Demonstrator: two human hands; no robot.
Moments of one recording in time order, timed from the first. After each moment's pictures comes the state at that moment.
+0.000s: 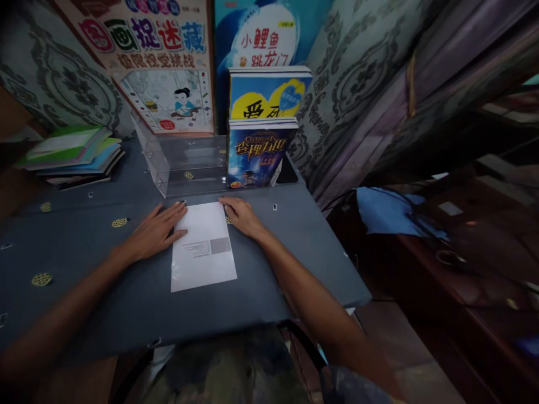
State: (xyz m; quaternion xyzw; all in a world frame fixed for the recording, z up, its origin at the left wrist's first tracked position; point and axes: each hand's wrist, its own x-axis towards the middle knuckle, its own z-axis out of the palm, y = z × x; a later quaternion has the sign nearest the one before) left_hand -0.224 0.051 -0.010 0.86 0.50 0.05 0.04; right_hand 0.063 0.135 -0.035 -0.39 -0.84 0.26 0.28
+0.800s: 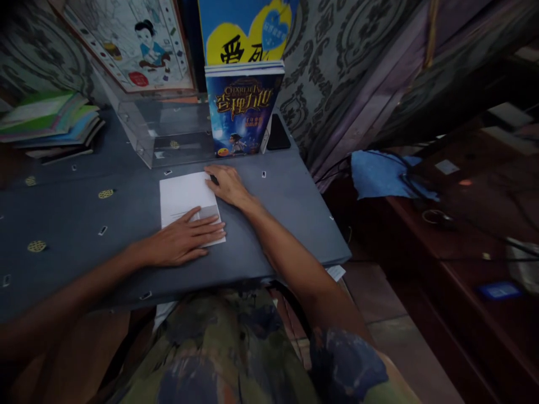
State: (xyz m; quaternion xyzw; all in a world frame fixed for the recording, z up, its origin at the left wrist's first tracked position) left_hand -0.133 -0.011 -0.005 0.95 0.26 0.04 0.16; right_hand 0.057 0.129 -0.030 -0.39 -0.87 0.20 0.24
